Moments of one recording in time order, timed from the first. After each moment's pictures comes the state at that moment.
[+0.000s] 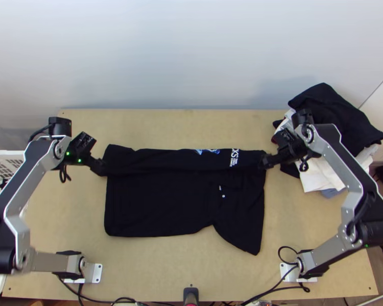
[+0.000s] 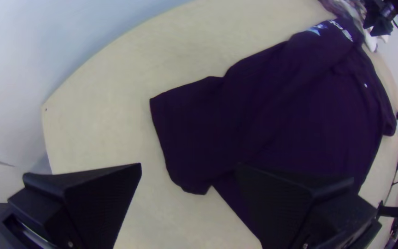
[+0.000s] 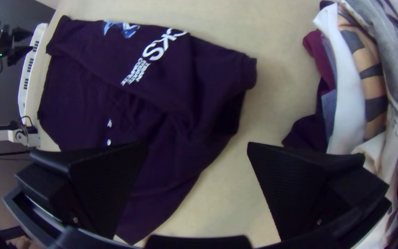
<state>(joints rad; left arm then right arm) 0.07 1.49 1.20 -0.77 0.14 0.60 0.09 1.69 1.38 -1.04 -0.31 -0.27</state>
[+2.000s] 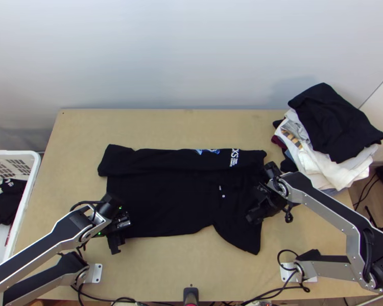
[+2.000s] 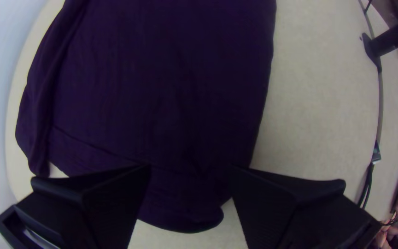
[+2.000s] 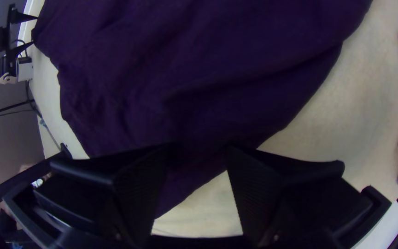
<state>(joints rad) -0.63 0.98 0.56 -0.82 -0.05 0.59 0.42 1.42 0.80 -0.96 -0.30 -0.10</state>
